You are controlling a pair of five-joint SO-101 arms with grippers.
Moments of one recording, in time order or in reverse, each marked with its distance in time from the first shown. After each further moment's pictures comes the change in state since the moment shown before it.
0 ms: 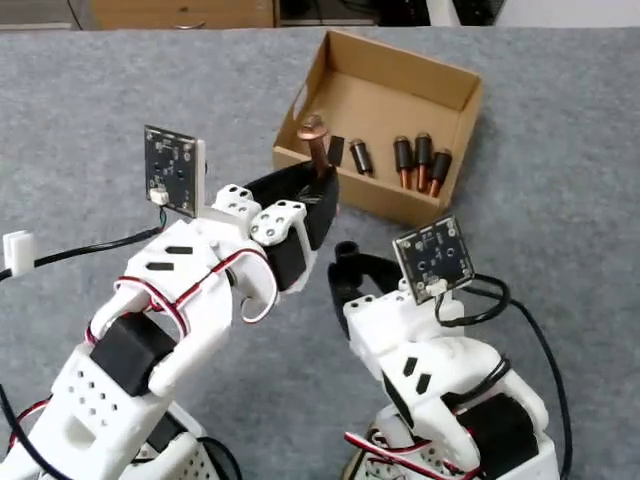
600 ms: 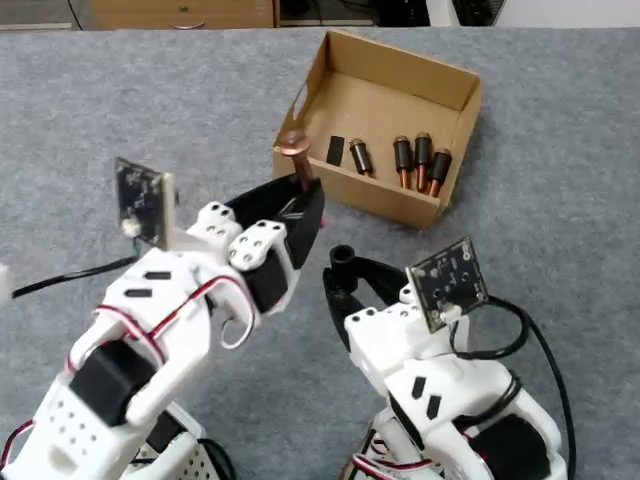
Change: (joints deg) left arm 0.2 -9.9 6.2 0.7 0.3; right arm -3.1 -4.8 -1.0 0.0 -0.3
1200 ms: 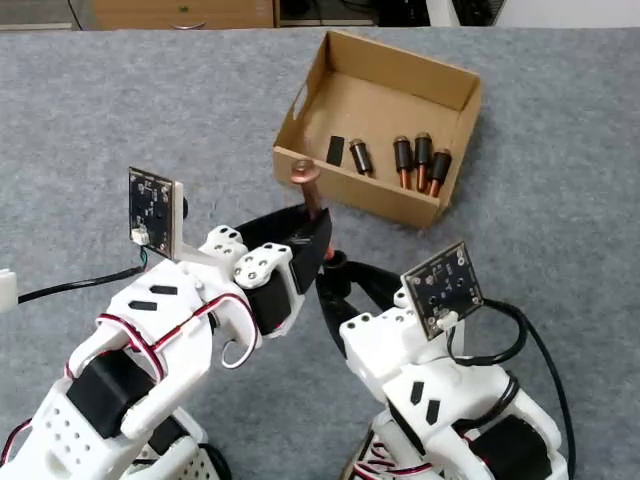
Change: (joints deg) left arm 3.3 -1.2 0.1 6.3 4.1; right arm -2.7 0.0 0.0 0.0 0.0
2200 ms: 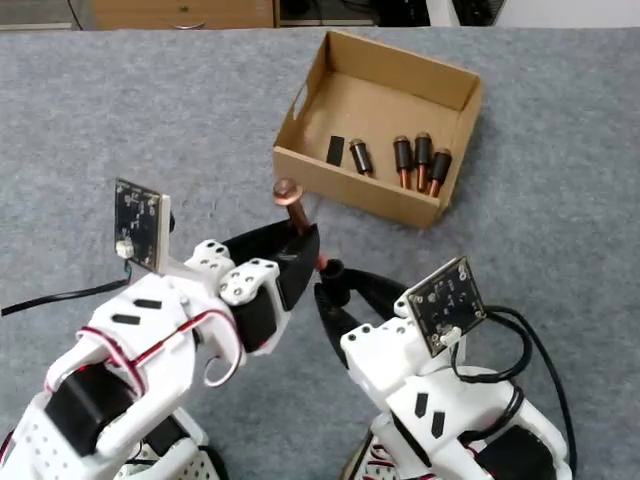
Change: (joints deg) left arm 2.2 -1.3 -1.8 8.2 -0.3; right arm -1.8 -3.1 0.0 0.9 1.0
